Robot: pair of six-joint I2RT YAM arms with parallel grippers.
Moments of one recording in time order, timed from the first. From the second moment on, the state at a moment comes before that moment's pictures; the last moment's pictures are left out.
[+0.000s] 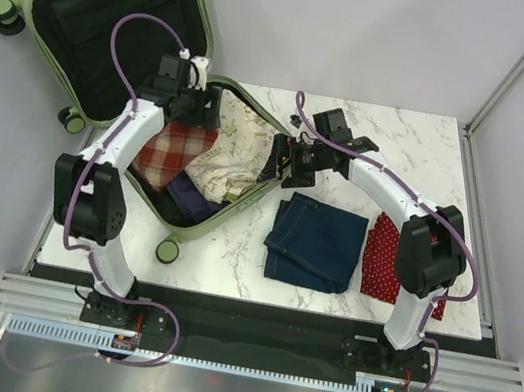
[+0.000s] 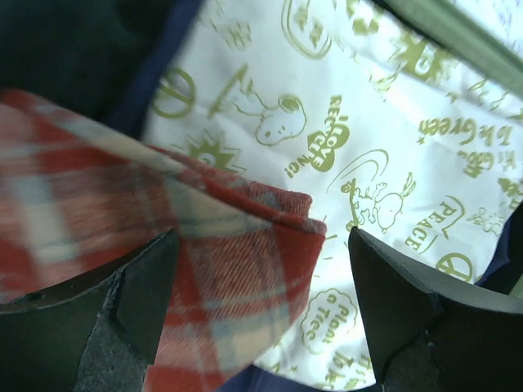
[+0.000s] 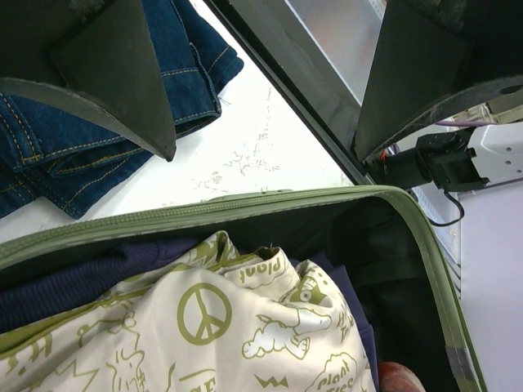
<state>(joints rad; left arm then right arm) -0.13 1.76 1.57 -0.56 0.13 -0.07 0.51 1.89 1.57 -0.57 -0.60 0.42</state>
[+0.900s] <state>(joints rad) -0.15 1.80 1.34 -0.31 0.23 -0.06 0.51 1.81 1.51 -0.55 -0.57 0.42</state>
